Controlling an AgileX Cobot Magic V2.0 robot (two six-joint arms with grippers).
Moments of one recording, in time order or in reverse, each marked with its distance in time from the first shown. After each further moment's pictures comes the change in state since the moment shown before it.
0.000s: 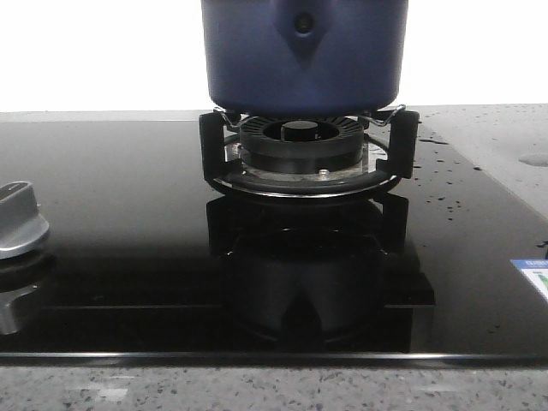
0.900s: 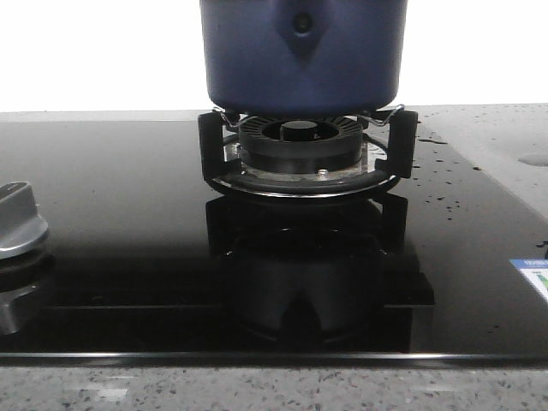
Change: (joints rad) left arm -0.115 0.227 -0.280 -1.228 -0.093 1.190; right arm 0.000 0.000 0.000 -0.001 -0.004 0.000
